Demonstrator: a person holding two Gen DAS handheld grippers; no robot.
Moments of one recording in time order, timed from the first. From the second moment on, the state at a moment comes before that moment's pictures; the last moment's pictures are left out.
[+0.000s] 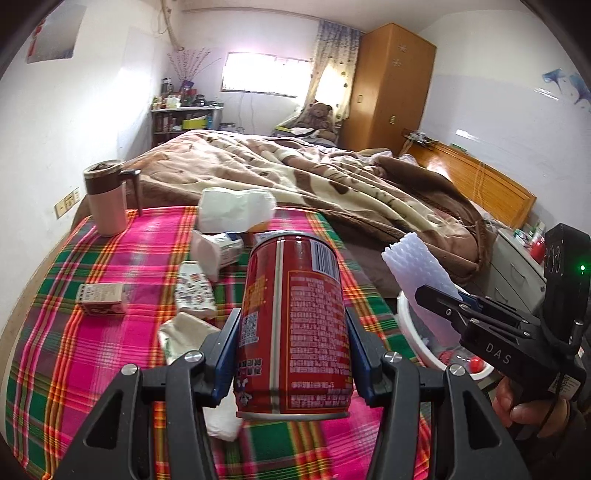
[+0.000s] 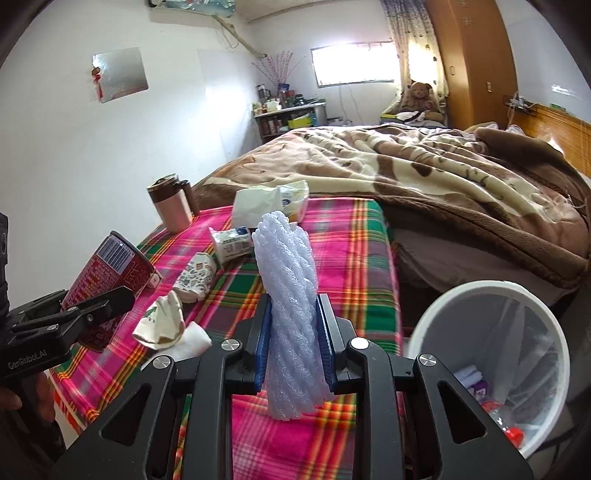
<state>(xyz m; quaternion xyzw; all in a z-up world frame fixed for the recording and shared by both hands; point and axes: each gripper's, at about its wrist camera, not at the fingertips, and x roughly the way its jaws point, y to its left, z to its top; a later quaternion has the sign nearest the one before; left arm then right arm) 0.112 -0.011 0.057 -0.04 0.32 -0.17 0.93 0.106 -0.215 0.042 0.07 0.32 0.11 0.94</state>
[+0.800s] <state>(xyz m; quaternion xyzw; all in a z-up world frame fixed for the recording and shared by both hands) 0.119 -0.156 0.050 0.01 0.34 -0.30 0.89 0.073 -0.319 0.035 0.11 0.32 -0.02 0.94</state>
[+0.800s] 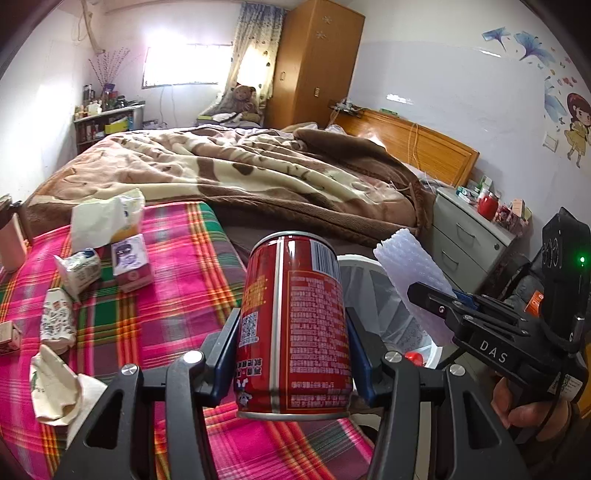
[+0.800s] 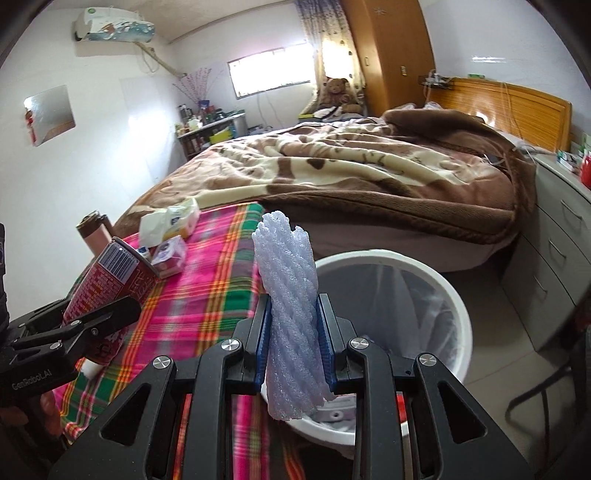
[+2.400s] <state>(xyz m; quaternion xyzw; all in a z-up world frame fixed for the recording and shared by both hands) 0.137 -0.200 0.029 0.01 0.38 -0.32 0.87 0.075 -0.367 -0.002 0.13 0.38 -0.11 0.91</state>
